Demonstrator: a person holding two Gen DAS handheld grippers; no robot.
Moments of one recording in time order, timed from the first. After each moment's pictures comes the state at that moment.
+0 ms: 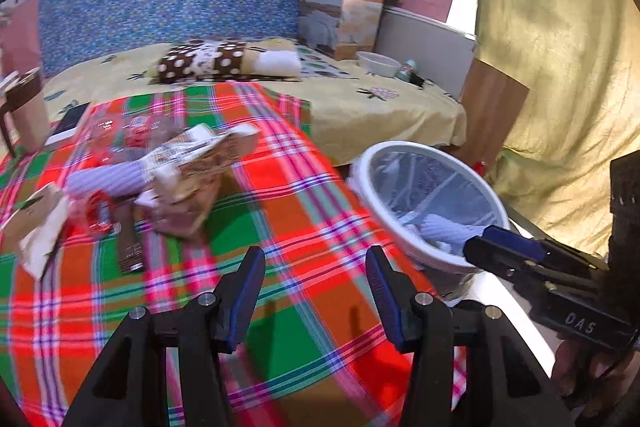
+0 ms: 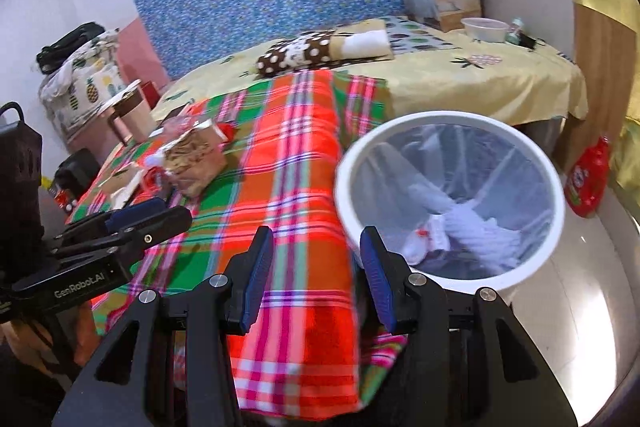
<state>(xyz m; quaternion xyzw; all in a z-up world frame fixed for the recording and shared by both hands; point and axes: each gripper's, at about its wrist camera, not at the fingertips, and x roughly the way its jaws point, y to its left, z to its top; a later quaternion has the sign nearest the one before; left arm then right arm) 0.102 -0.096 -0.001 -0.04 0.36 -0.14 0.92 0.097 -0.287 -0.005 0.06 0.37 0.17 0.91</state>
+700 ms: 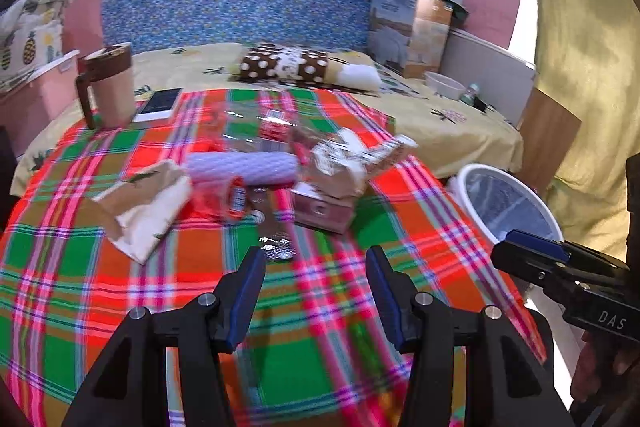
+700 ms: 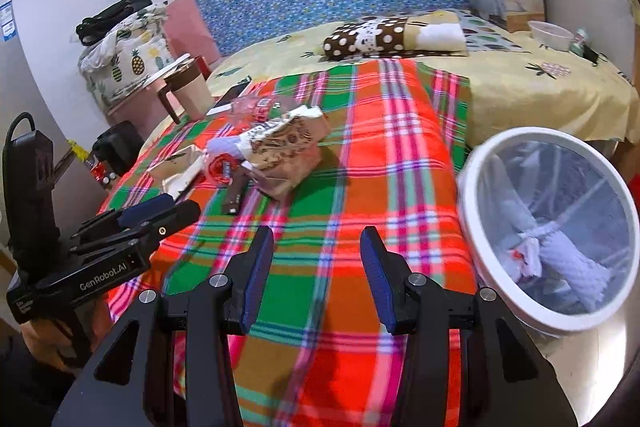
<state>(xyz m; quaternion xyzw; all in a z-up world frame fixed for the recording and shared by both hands) 0.090 0.001 0.000 -0.07 0.35 -0.03 0.93 0.113 -0.210 0.001 0.05 0.39 0.26 0.88</state>
